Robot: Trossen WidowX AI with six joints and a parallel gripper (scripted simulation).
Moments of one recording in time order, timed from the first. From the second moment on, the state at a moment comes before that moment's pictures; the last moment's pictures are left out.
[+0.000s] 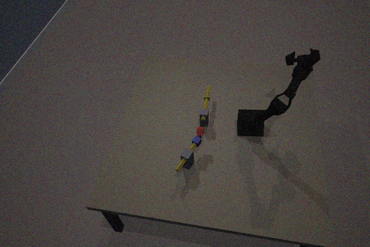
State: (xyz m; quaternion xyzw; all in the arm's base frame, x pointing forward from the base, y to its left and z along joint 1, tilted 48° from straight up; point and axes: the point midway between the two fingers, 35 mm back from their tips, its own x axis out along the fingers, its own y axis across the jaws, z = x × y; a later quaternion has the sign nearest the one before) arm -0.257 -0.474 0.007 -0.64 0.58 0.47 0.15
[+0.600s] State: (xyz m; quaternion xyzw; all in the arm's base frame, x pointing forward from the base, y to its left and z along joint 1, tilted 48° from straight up) arm -0.144 -0.493 0.019 -0.73 0.39 0.56 0.02
